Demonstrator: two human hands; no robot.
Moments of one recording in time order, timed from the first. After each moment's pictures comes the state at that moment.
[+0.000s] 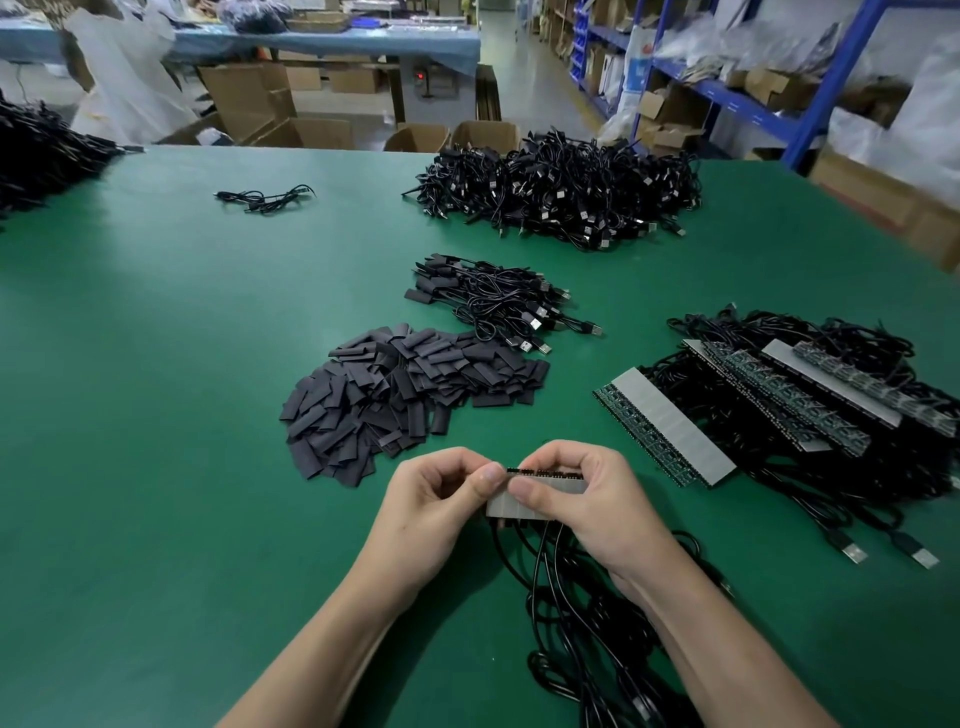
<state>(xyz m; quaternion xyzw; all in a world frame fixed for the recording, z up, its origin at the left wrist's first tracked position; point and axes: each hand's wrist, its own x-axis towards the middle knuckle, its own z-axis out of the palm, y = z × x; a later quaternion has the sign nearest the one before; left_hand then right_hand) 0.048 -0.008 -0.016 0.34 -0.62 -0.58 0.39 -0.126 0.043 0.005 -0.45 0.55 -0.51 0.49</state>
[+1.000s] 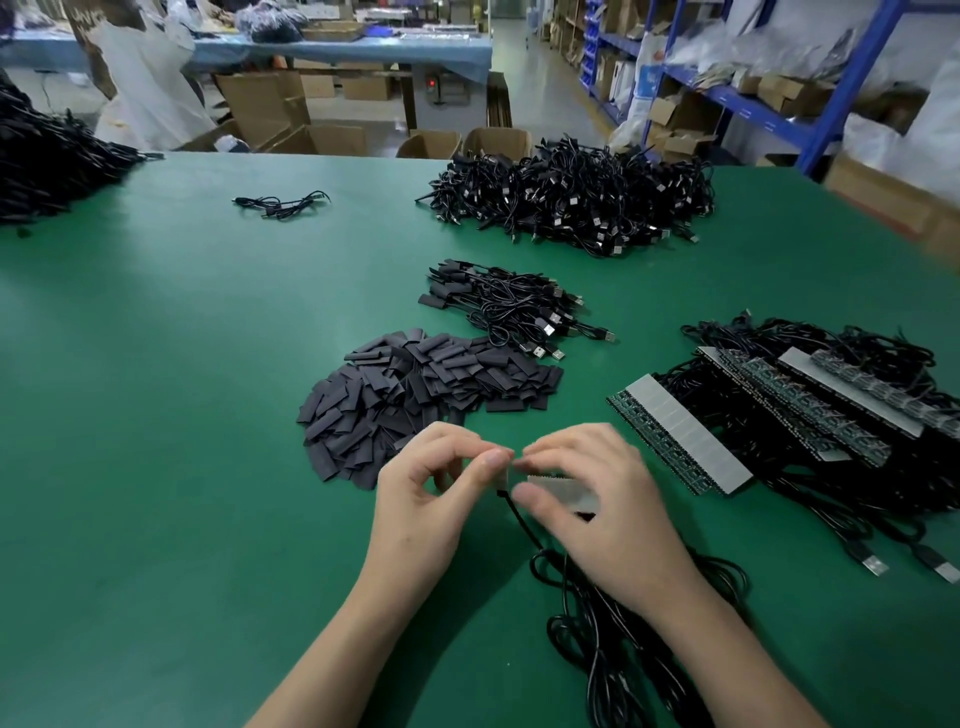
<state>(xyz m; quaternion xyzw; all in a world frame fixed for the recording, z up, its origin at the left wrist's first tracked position) 0.052 -0.007 -0.003 0.36 -0.67 -0.40 0.51 -0.124 0.047 0.008 -0.68 0.61 -0.39 0.12</state>
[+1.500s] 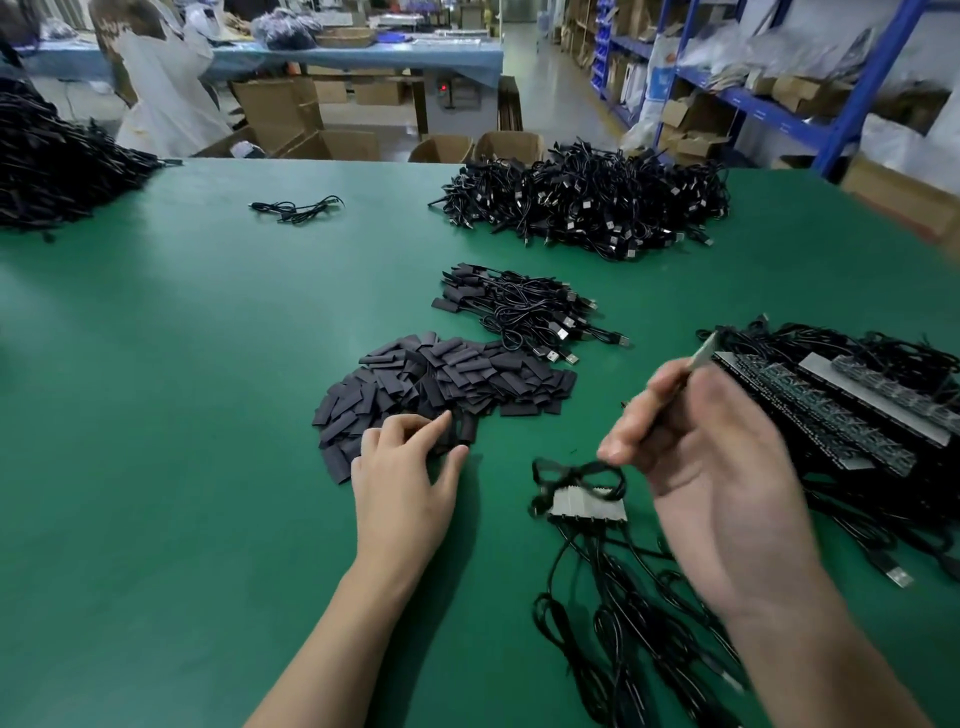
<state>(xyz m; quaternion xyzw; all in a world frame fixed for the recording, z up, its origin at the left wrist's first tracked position) 0.068 -0.043 -0.026 0.61 -0.71 -0.14 0.31 -0.125 0.066 0.079 -0.40 0.33 -0.71 0.48</state>
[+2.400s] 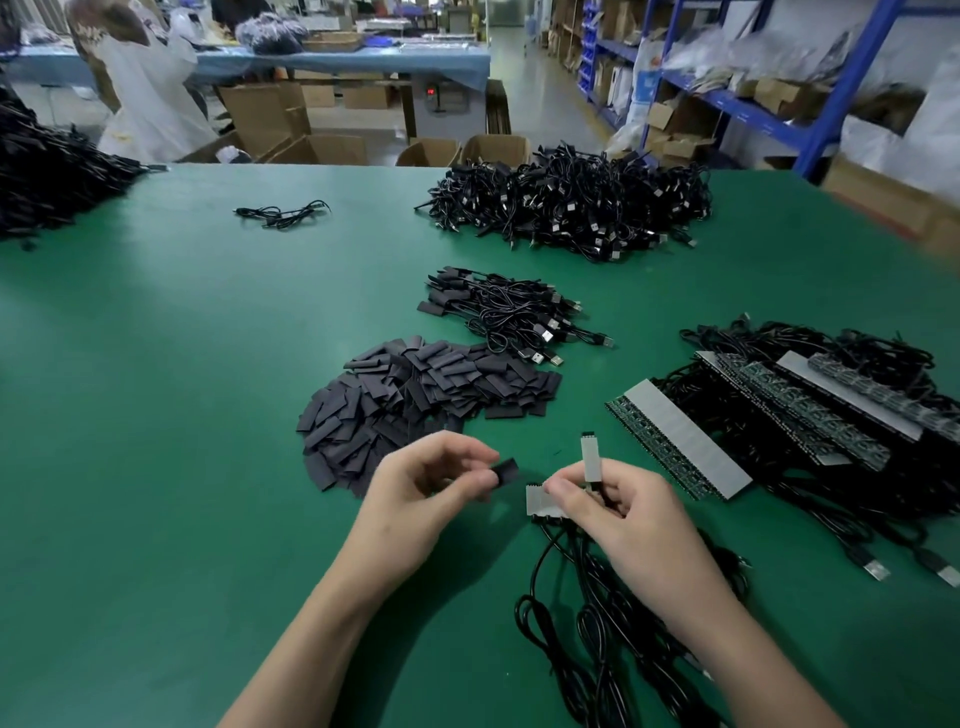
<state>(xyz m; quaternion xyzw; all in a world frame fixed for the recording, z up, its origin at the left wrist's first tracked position) 0.068 -0.025 -0.002 0.34 -0.66 -0.53 0.41 -0.130 0.066 0.019 -0.51 0.65 -0.44 0.35</state>
